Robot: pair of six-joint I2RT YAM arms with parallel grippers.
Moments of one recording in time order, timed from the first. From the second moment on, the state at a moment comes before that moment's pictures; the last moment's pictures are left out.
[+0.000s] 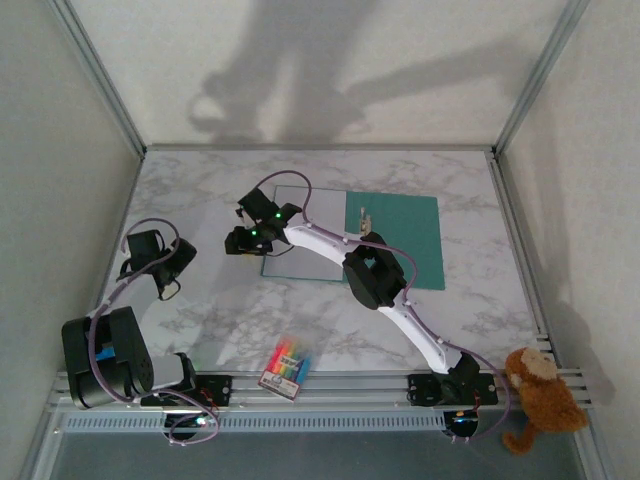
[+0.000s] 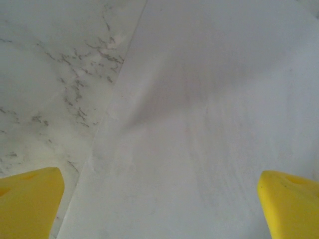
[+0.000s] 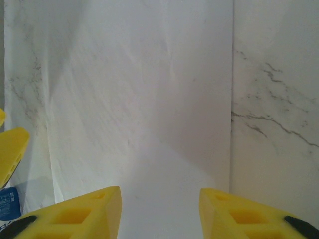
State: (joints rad) left arm 0.32 1.30 0.54 -0.15 0.06 -0.64; right arm 0.92 2.59 2.28 -0.61 -0.41 0.69
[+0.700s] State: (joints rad) left arm 0.32 1.37 0.55 -0.15 0.06 -0.63; right arm 0.94 2.60 2.28 -0.61 -0.41 0.72
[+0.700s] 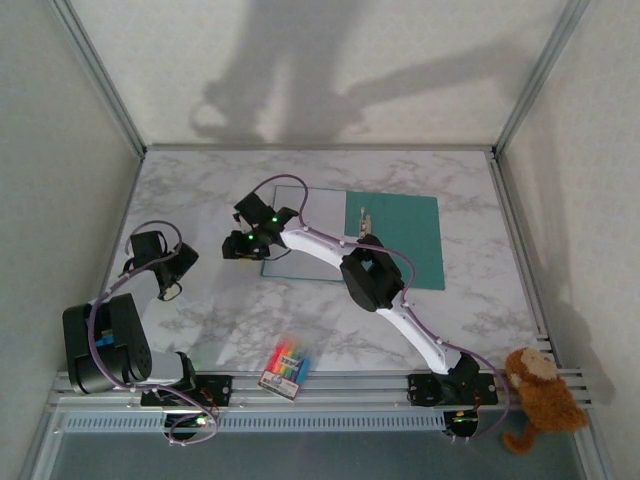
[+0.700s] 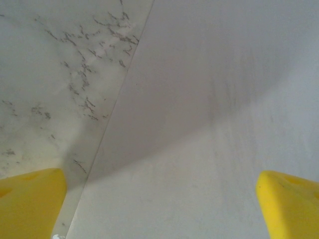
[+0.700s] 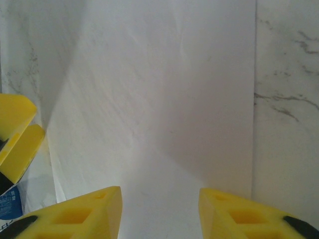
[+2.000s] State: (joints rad) left arm 0.30 1.32 0.55 -0.15 0.18 -0.66; right arm 0.97 2.63 2.28 -0.53 -0.47 0.80
